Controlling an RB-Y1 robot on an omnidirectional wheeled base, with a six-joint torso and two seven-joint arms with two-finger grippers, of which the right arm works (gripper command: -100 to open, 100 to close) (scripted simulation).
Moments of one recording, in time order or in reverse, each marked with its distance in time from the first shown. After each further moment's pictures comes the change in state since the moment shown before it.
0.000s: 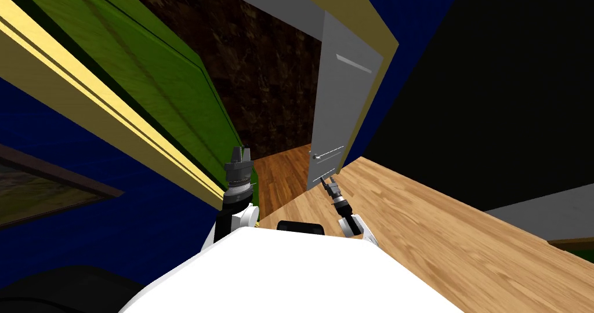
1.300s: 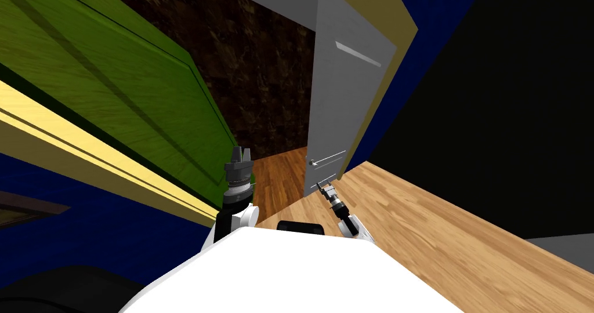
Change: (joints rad) arm -0.100 -0.013 0.013 0.253 0.081 -0.087 0.177
